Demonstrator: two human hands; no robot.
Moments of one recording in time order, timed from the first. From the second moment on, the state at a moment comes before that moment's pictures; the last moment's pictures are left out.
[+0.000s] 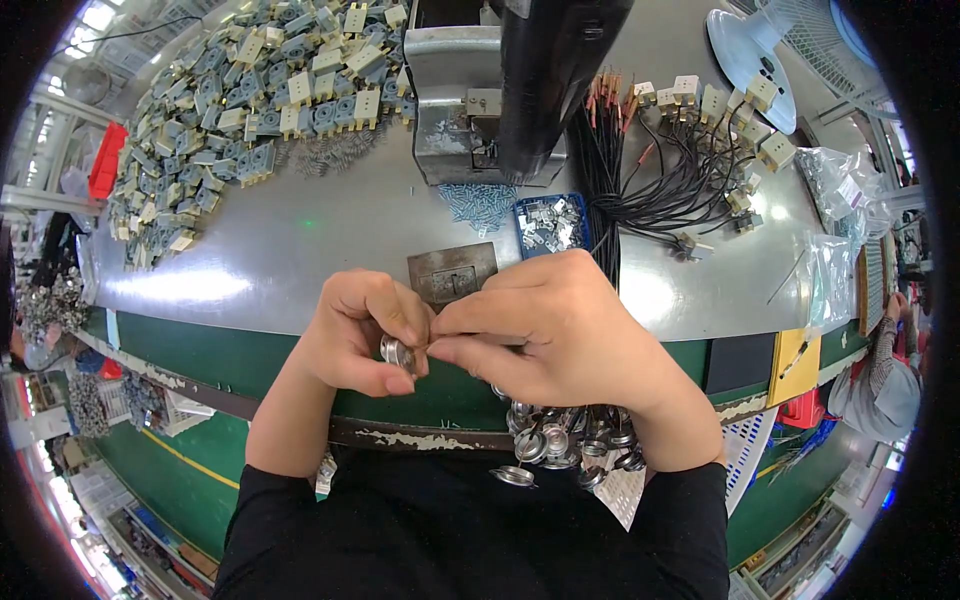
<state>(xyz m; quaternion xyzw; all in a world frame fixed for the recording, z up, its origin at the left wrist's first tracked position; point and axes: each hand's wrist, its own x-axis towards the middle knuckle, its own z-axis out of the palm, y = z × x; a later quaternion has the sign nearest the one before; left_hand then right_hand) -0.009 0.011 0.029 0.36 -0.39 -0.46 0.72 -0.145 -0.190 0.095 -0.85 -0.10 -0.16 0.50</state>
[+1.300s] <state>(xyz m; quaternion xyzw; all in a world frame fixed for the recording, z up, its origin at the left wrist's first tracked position) -0.013 -0.002 0.038 0.65 -0.51 0.10 0.55 -0.151 -0.188 0.114 -0.86 -0.05 -0.07 0.51</state>
